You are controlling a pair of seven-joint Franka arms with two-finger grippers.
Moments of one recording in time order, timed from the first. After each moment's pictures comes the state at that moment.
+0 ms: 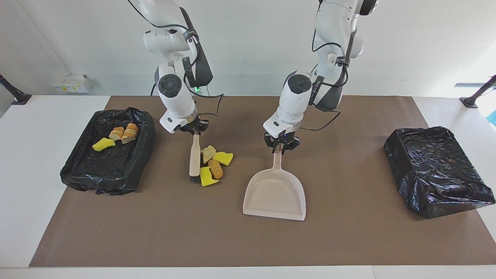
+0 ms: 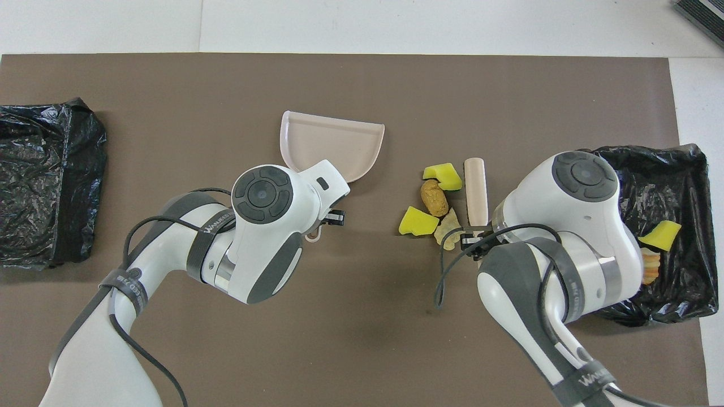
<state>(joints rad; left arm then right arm) -0.56 0.26 -0.03 -1.92 -0.05 2.26 -0.35 0.15 0.05 0.13 -2.03 0.05 1.85 0.30</state>
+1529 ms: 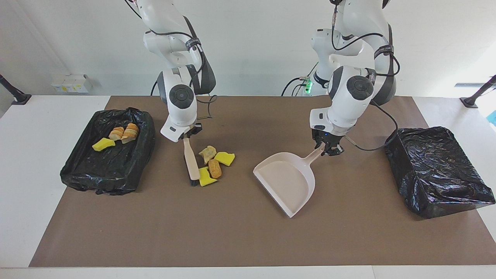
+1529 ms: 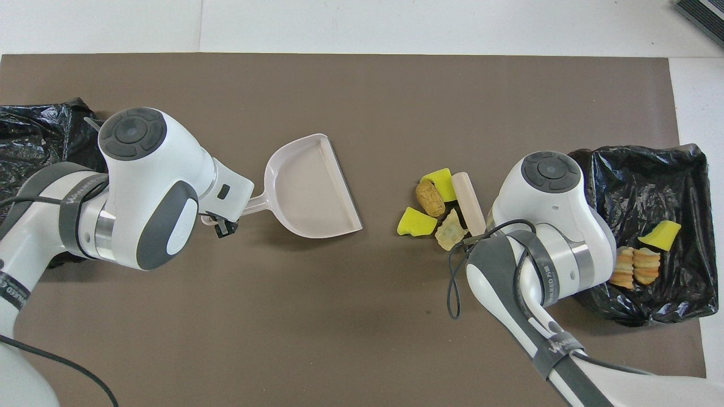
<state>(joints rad) -0.35 0.17 -0.01 -1.90 -0.01 1.97 0.93 0.15 0.14 0.14 -2.07 -0.01 1.89 0.10</state>
